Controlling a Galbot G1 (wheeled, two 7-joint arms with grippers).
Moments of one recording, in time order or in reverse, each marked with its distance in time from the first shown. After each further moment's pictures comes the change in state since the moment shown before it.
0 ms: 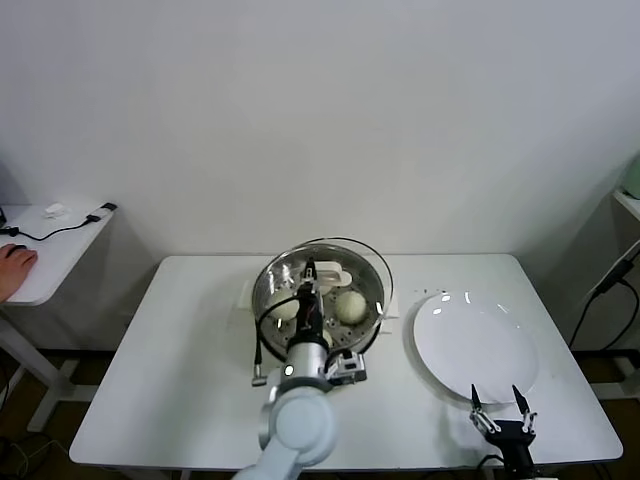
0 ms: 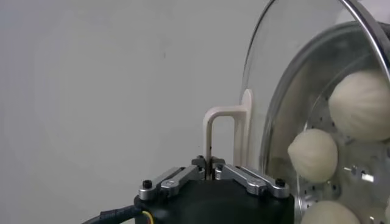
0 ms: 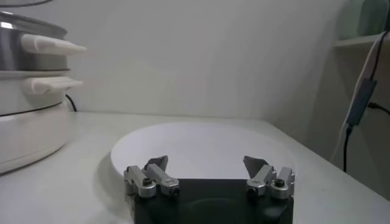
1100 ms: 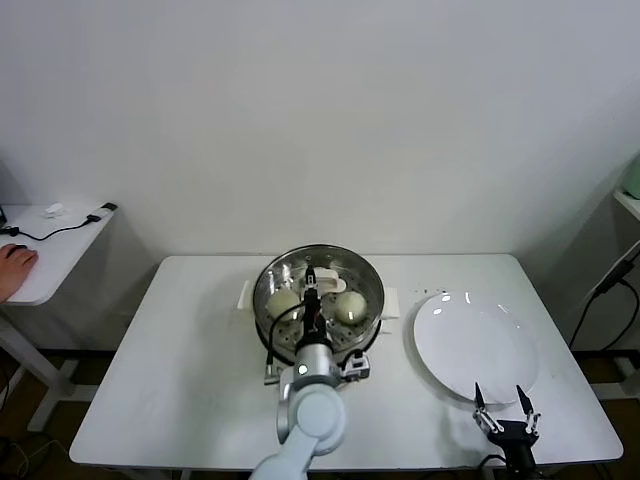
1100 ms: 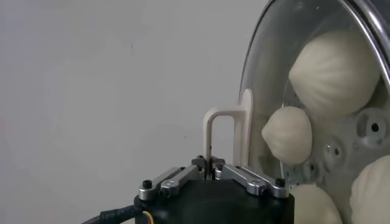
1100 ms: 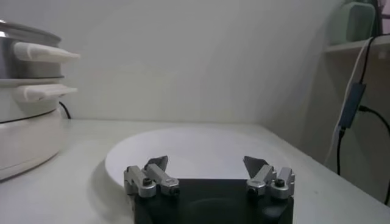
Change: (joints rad) left arm -0.008 -0.059 -0.037 0.167 0.127 0.004 -0.050; right arm 0.000 0.001 -0.001 -0.006 0.012 0.034 0.015
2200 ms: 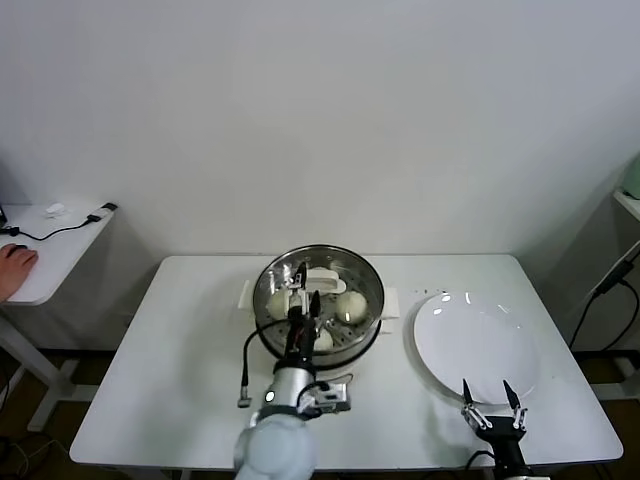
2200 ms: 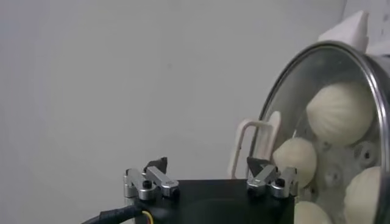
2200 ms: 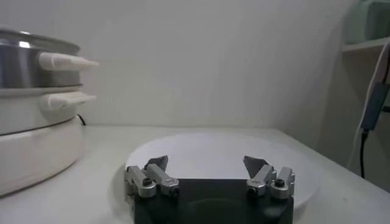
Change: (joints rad) left arm 0.158 0.134 -0.046 -0.243 -0.375 -0.193 -0.148; right arm 0.020 0.001 -0.036 -0.007 0.013 0.025 -0.019
